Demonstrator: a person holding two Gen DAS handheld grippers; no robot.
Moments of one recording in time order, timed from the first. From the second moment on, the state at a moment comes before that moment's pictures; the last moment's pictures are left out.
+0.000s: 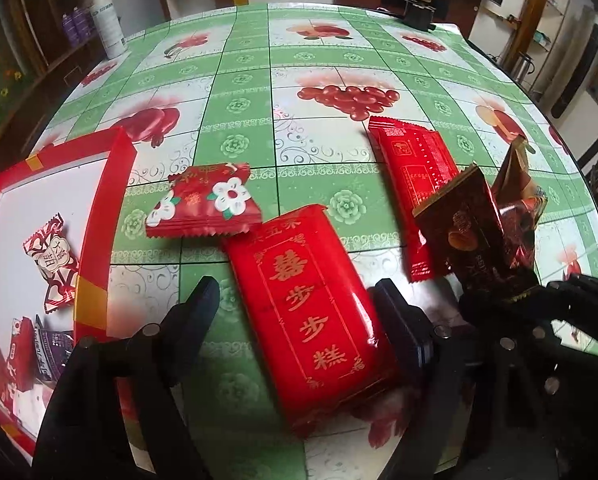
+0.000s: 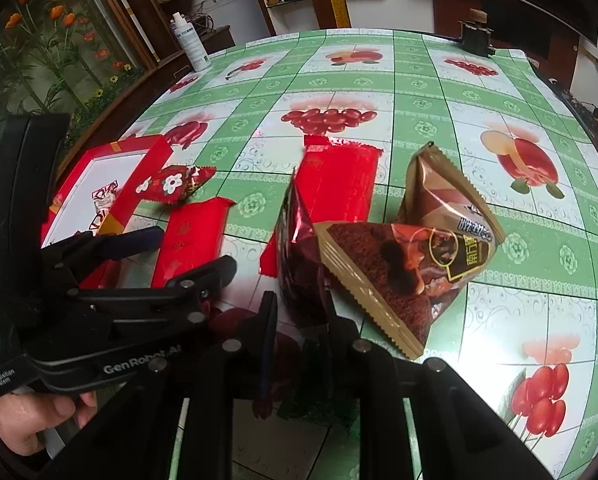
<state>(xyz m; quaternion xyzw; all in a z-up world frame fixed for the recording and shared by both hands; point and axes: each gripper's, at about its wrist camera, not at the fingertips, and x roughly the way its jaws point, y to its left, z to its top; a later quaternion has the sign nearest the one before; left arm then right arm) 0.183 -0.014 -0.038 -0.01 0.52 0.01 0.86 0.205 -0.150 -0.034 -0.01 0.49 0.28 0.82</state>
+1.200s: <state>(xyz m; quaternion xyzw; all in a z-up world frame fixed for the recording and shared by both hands) 0.137 0.012 -0.035 0.01 0.51 -0.04 0.86 0.202 -0.092 -0.035 -0.20 0.47 0.33 0.79</state>
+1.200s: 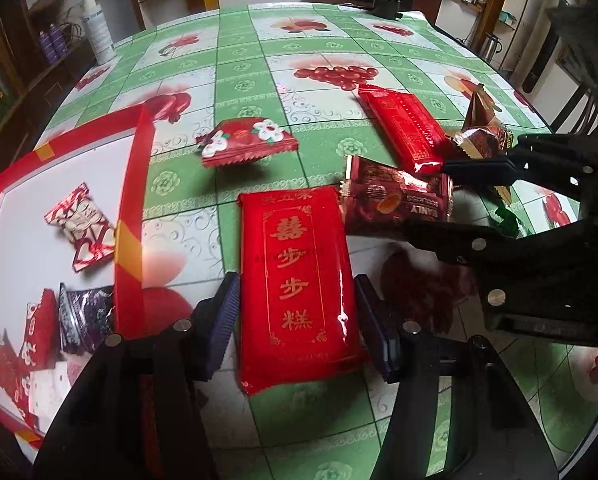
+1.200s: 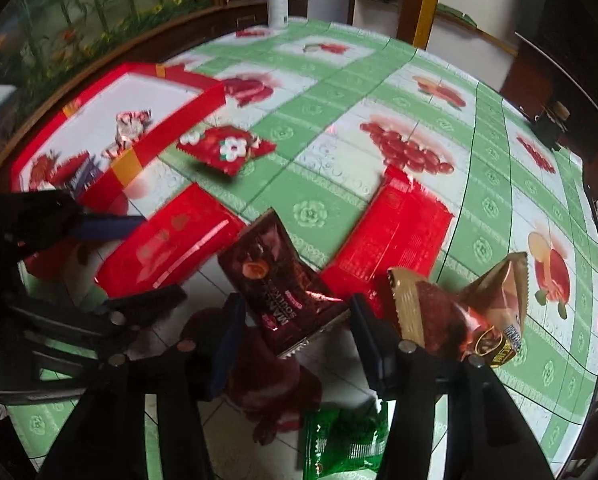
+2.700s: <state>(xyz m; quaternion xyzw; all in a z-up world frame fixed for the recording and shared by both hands) 0.119 0.016 -0.031 -0.02 0.50 -0.06 0.86 0.169 -0.096 -0.036 -0.22 0.47 0.30 0.80</state>
